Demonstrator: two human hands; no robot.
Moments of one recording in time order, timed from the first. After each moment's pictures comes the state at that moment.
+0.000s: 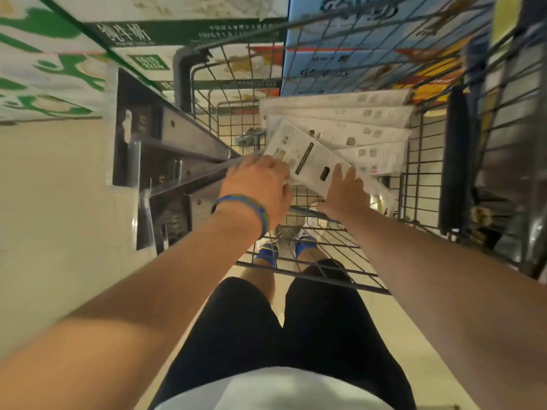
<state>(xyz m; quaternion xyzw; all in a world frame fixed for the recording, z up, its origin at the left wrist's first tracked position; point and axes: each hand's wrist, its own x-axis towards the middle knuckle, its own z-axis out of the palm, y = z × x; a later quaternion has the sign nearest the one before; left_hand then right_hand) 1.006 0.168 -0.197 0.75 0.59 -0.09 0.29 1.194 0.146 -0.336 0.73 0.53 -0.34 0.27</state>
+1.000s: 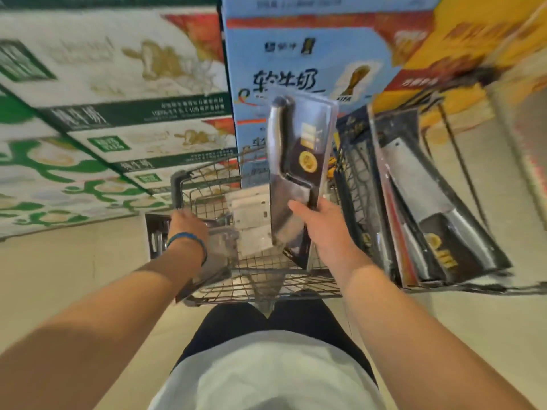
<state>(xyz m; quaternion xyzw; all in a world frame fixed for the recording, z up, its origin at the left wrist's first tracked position) 0.966 0.197 -0.129 0.73 0.46 -0.51 -0.06 1.201 0.146 -0.099 0.72 0.25 -0.52 -0.40</state>
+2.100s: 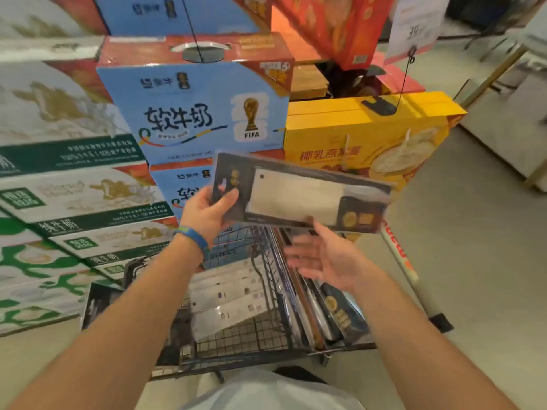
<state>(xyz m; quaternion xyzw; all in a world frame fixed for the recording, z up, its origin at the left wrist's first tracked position) 1.187 0.221 0.083 0.46 0.48 0.46 0.59 1.422 0.121 0.059 0.58 0.19 -0.68 -0.40</state>
